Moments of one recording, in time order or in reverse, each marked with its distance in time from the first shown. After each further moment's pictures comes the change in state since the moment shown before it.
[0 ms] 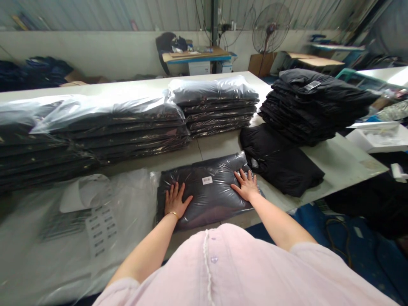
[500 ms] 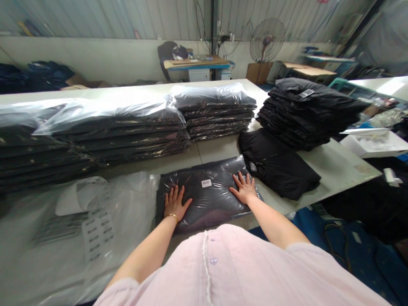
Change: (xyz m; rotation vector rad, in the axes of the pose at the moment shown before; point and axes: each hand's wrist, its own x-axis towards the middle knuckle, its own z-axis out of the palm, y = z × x) left_hand 0.002 0.001 0.000 -0.033 -0.021 -0.017; right_hand 0.003 -0.003 0.004 0.009 -0.011 0.009
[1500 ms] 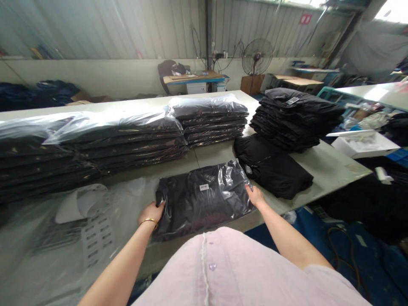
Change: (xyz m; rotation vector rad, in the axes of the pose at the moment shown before) left_hand -0.009 -0.057 -0.072 -0.082 -0.164 -0.403; right_hand -0.031 0.057 -0.004 0.459 0.072 0.390
